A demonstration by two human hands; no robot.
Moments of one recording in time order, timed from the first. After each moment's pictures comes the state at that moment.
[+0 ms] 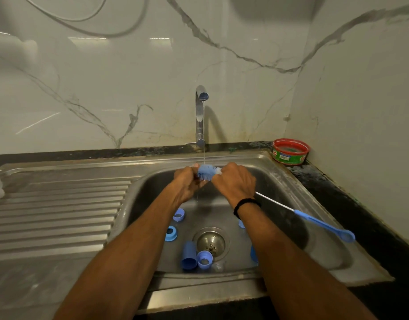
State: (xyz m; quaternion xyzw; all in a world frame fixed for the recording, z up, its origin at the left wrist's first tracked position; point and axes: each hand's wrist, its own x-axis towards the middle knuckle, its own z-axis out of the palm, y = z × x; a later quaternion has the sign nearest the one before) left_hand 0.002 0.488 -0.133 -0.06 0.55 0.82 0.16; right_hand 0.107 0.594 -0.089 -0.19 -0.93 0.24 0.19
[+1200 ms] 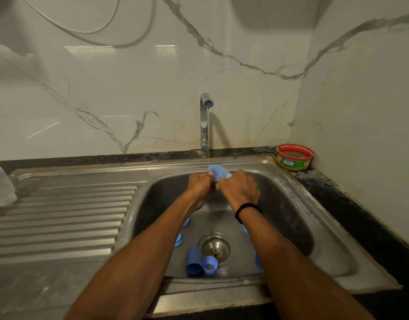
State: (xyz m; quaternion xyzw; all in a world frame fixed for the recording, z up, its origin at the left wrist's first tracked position) left_hand 0.003 0.508 -0.145 0.00 0.69 0.72 0.09; right_hand 0.117 0.588 -0.083 -0.24 -0.88 0.36 0.19
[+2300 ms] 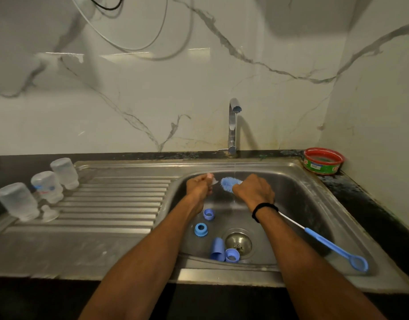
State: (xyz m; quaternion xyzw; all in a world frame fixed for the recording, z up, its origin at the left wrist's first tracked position) left_hand 0.035 0.436 -0.136 -0.07 0.69 0.72 0.01; right_hand 0.125 0.572 -0.080 -0.21 -0.93 0.28 0.12
